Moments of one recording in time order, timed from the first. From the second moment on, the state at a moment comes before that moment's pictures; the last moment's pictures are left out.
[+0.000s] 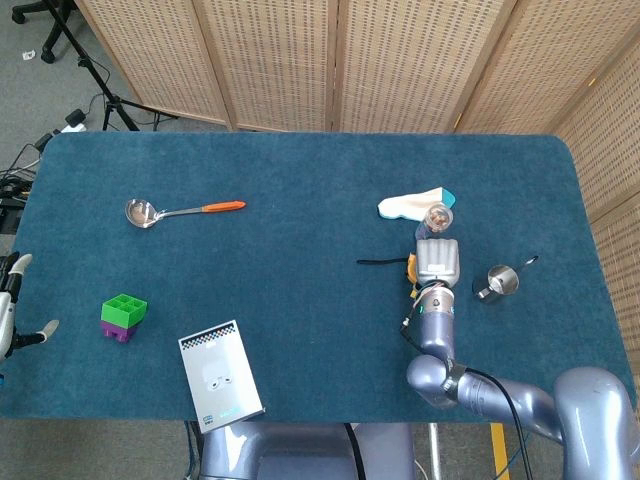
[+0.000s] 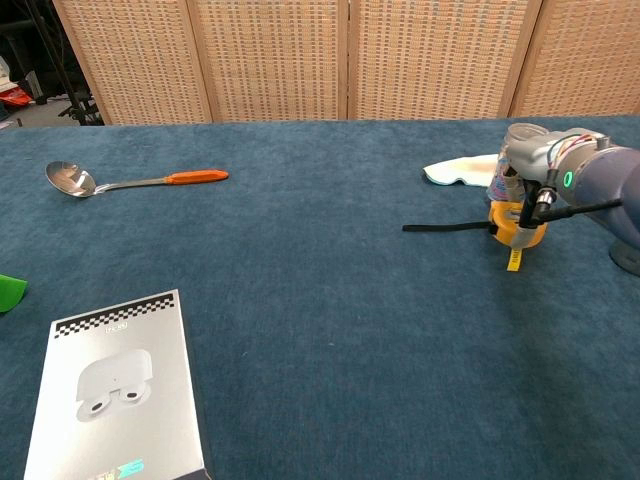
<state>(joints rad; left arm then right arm) -0.17 -1.09 -0.14 -1.68 1.17 1.30 0.04 0.93 -1.69 0.32 -1.37 -0.27 1.24 -1.14</state>
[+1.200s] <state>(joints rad) -0.16 -1.08 -0.14 -1.69 1.18 1.31 0.03 0.91 -1.67 0.32 -1.39 -0.24 1.23 -1.12</state>
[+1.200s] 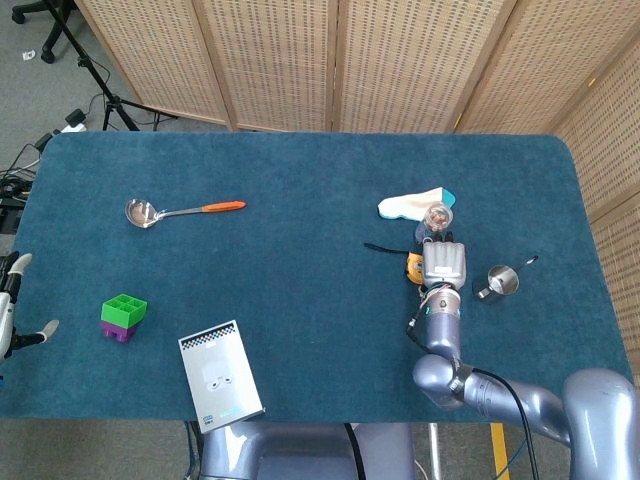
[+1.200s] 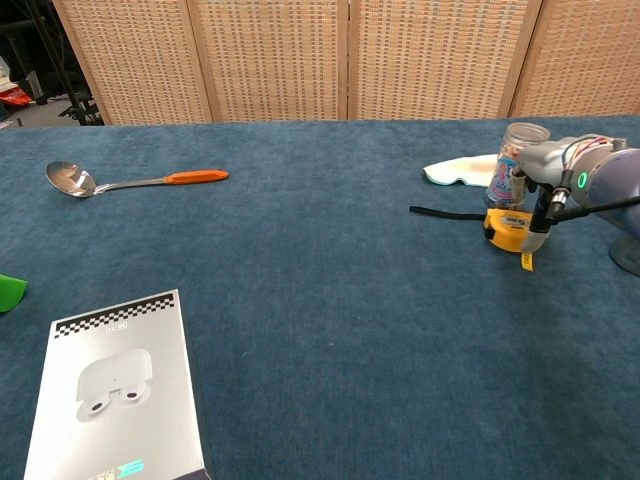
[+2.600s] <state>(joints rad) -0.16 -1.07 -0.13 -1.70 1.20 1.32 0.01 0.93 -1.57 0.34 -1.63 -0.18 1.60 -1.32</state>
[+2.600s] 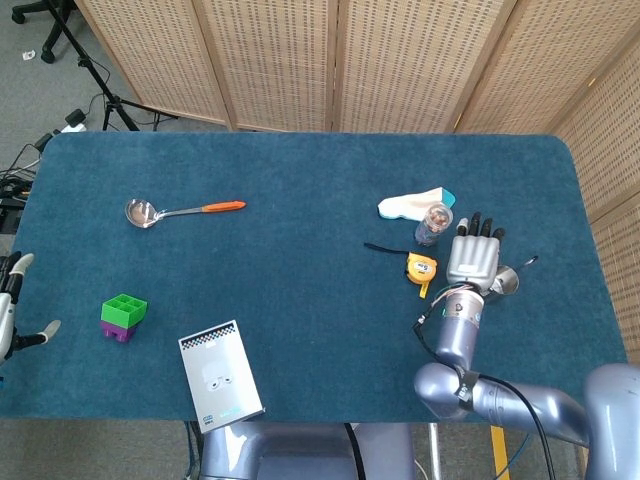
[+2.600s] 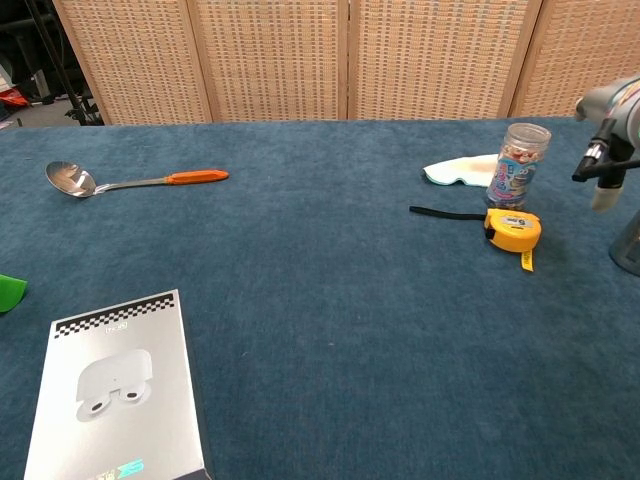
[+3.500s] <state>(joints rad) -0.15 -1.11 -0.12 -1.70 1.26 1.38 0.06 0.63 -1.38 0.07 -1.76 -1.01 1.58 -0.50</state>
